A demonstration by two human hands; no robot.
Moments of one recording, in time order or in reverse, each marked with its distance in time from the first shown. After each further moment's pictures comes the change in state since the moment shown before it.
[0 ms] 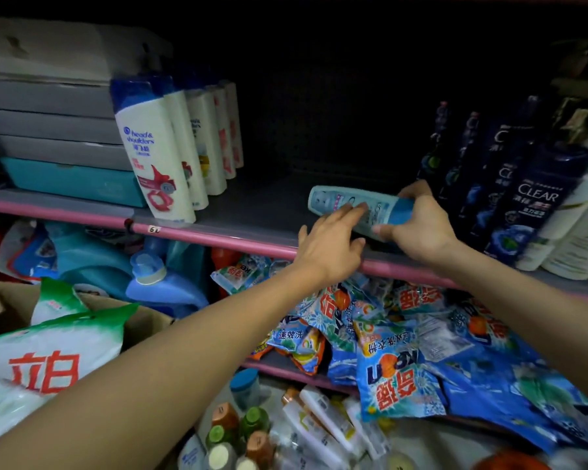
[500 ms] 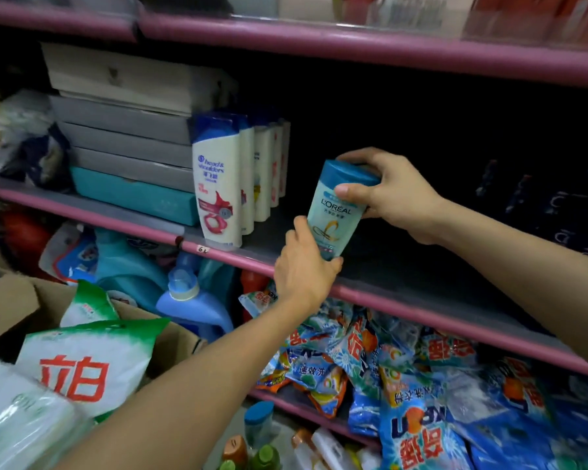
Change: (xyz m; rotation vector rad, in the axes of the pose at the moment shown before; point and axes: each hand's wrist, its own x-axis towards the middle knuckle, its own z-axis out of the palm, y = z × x) left_hand -0.024 -0.053 -0.050 -0.146 0.472 -0.342; right_hand 0.013 -0.141 0.017 0.328 -0.353 -0.420
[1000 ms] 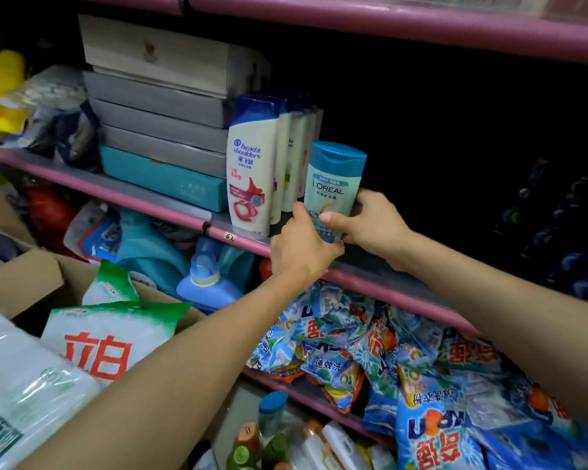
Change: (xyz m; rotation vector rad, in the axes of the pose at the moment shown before) left_hand 0.025 -0.036 -0.029 -0.006 -0.026 -0.082; right_hand 0.016 0.037 0.081 -0.047 -0.005 0.138
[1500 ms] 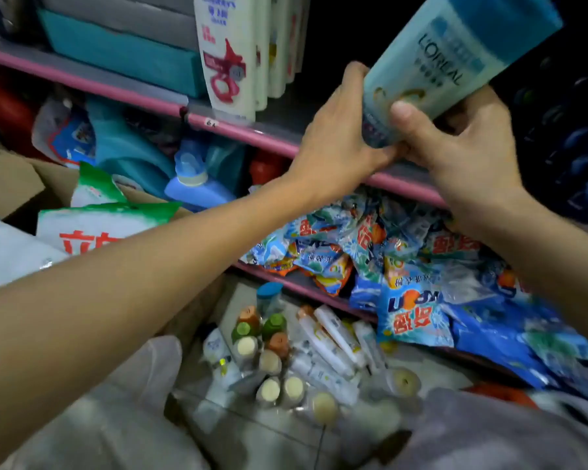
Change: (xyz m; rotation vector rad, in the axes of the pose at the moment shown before) left_hand -0.070 0.040 -0.018 -0.301 -0.126 0.384; right_hand -0.124 -0.014 -0.038 0.181 0.279 -0.120
